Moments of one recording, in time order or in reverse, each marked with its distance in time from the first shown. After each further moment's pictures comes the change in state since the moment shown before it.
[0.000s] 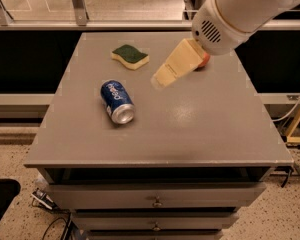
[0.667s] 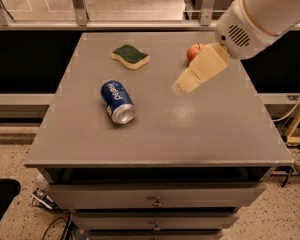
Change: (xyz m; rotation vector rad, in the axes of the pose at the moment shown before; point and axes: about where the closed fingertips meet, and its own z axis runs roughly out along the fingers) arm 0.030 -0.015 -0.013 -0.038 0.018 -0.037
